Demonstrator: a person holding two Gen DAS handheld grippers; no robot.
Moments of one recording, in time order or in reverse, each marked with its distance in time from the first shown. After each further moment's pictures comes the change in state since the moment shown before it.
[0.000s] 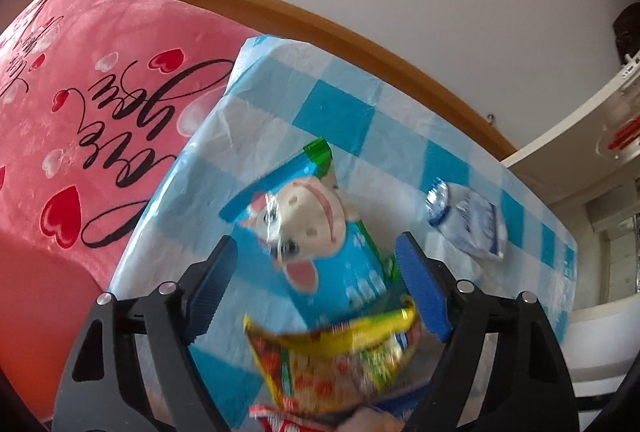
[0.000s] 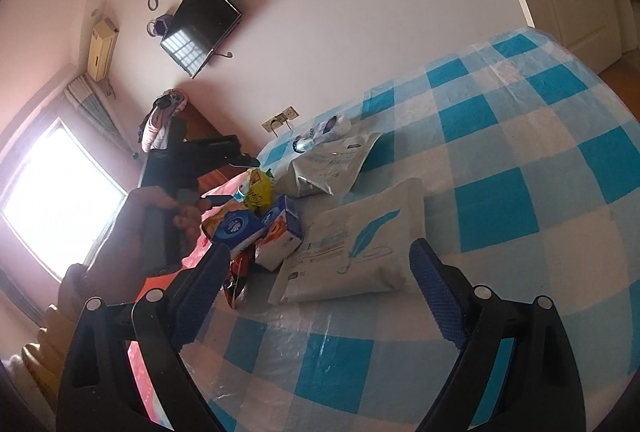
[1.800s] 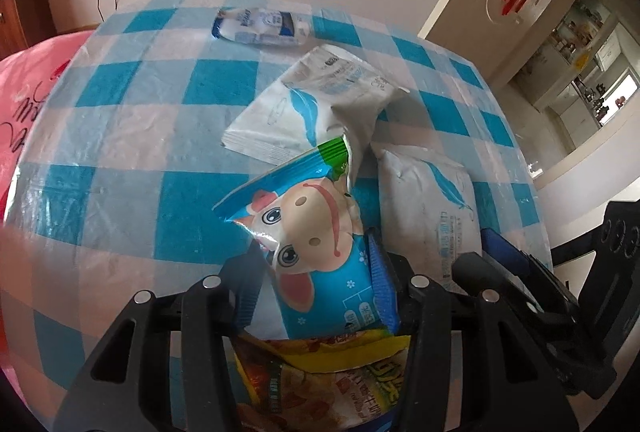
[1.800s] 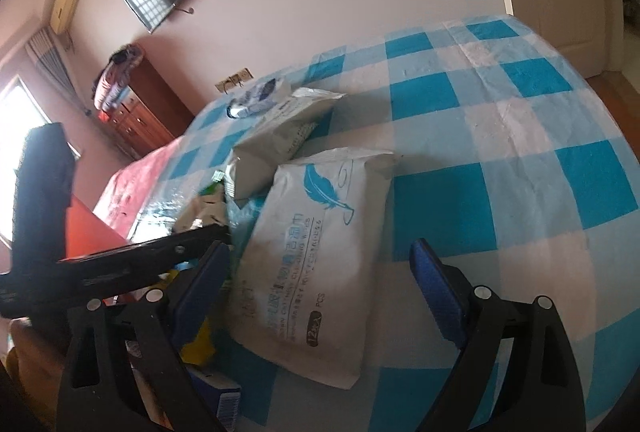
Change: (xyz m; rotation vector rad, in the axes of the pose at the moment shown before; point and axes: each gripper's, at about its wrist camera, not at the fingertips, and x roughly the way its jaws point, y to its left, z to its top) left arm -0.043 -0.073 -0.183 0.415 0.013 -0.223; right arm 0.031 -0.021 0.001 -0.091 0.132 -0.211
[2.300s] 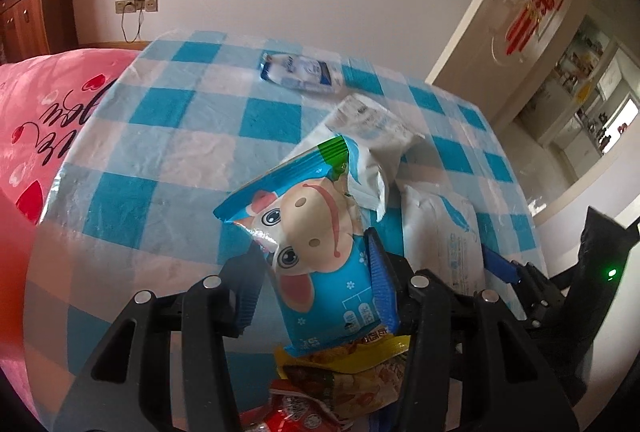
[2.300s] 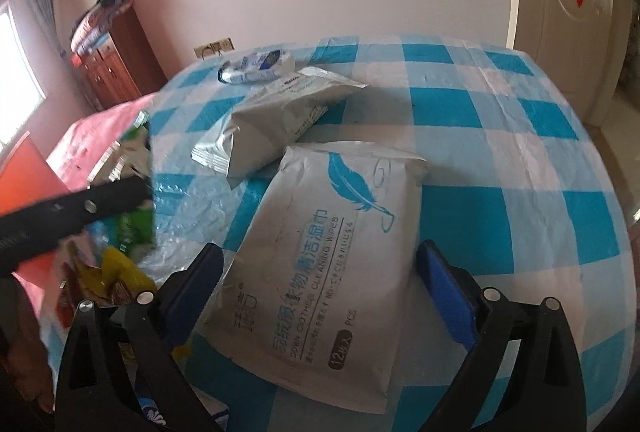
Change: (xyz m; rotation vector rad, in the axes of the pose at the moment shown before) left arm -0.038 0.028 -0.005 -0.056 -0.148 0.013; right arm 0.030 0.038 -0.001 -0.186 0.047 -0.197
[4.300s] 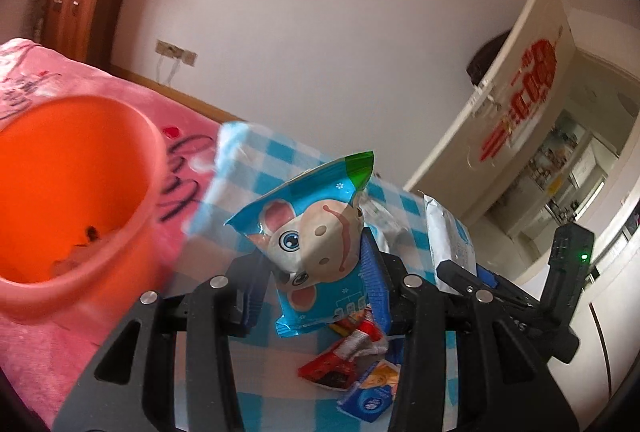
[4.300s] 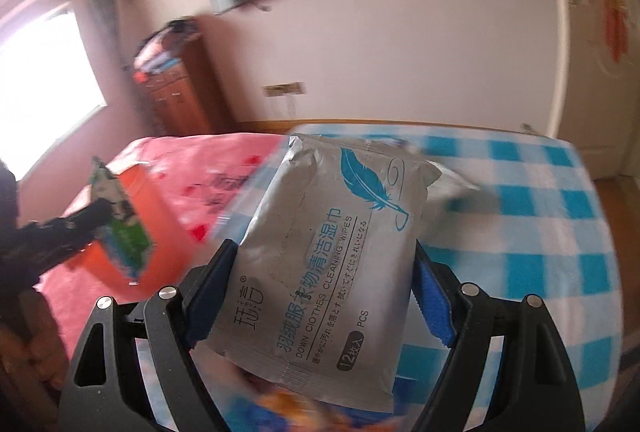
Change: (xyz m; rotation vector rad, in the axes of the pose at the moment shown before) left arm -0.200 0.124 -0.034 -0.173 -0.336 -0.094; right arm -0.113 0.117 0.028 -0.097 -0.163 0.212
